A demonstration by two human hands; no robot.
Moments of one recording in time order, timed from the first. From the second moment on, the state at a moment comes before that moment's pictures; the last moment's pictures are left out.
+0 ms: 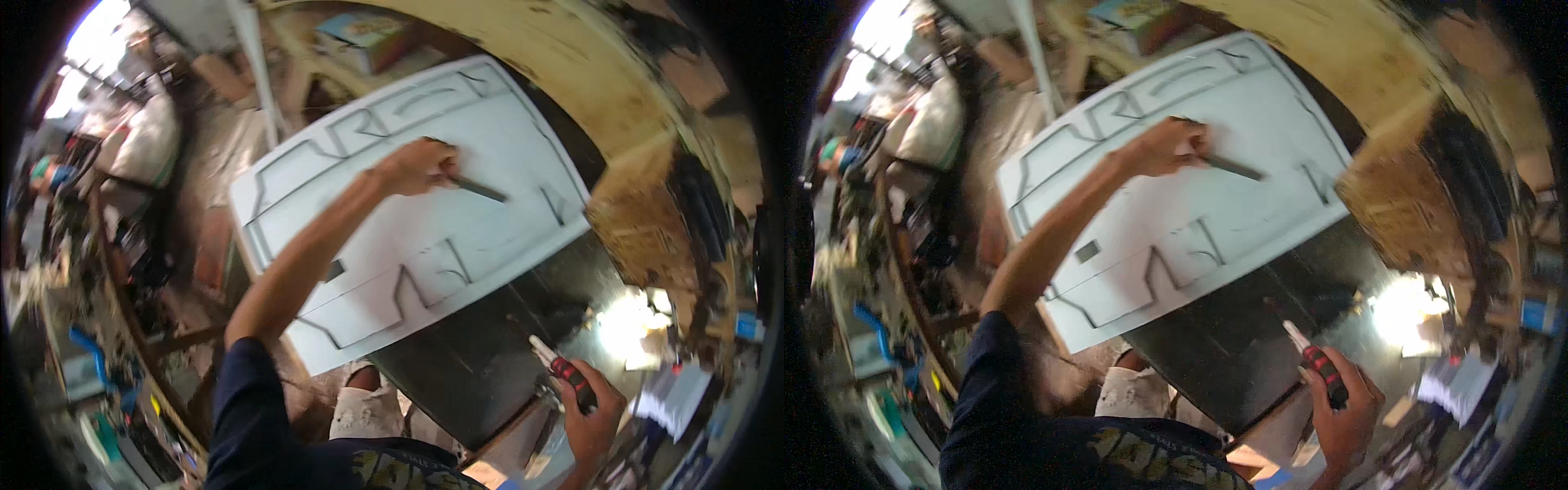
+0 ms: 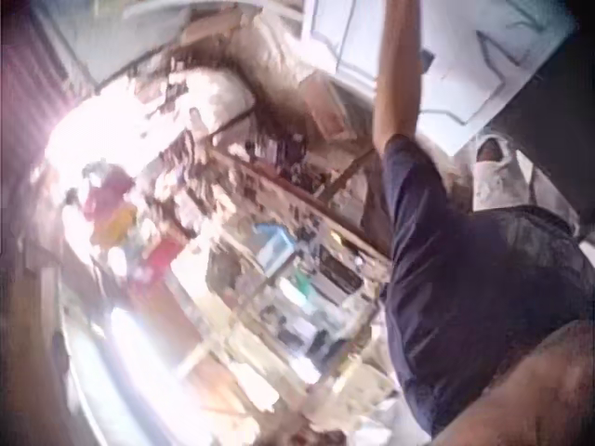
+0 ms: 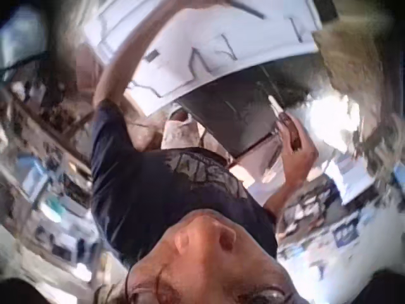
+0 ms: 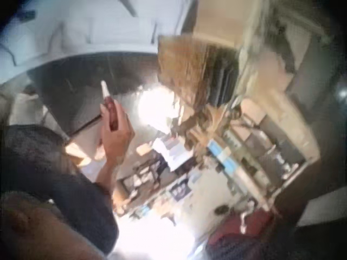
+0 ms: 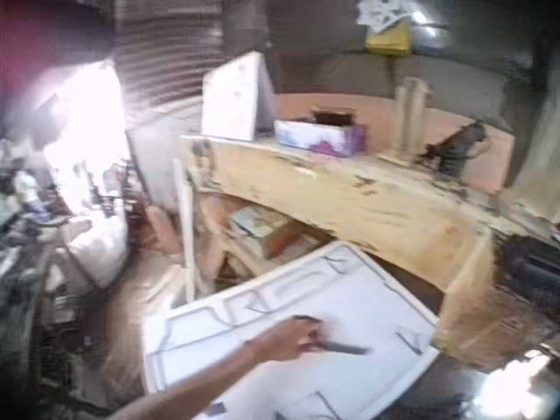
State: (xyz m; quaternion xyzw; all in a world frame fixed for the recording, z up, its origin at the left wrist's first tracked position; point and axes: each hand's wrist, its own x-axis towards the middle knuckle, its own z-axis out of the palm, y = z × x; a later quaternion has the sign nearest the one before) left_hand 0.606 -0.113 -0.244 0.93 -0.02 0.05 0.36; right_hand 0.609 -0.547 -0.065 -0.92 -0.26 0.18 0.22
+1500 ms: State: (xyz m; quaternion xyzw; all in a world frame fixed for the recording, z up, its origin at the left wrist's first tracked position) left_hand 0.486 -0.187 -0.225 0.89 0.25 0.07 0.37; right_hand 0.564 -0.386 -0.149 -0.55 -0.49 0.29 0.61
